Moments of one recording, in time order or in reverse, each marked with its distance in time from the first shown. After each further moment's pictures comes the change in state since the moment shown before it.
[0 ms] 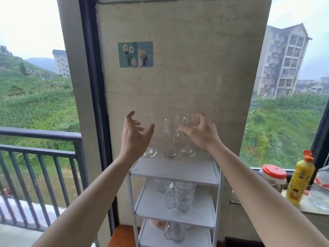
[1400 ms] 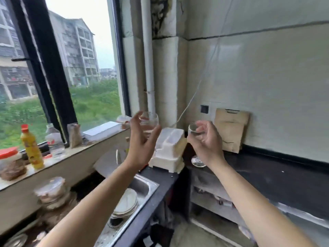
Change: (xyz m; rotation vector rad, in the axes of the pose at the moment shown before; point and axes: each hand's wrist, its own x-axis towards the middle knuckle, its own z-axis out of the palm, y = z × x) left_hand -0.599 0.533 0.228 -1.040 -0.969 0.310; right_hand -0.635 0.116 -0.636 -0.388 1.016 0.366
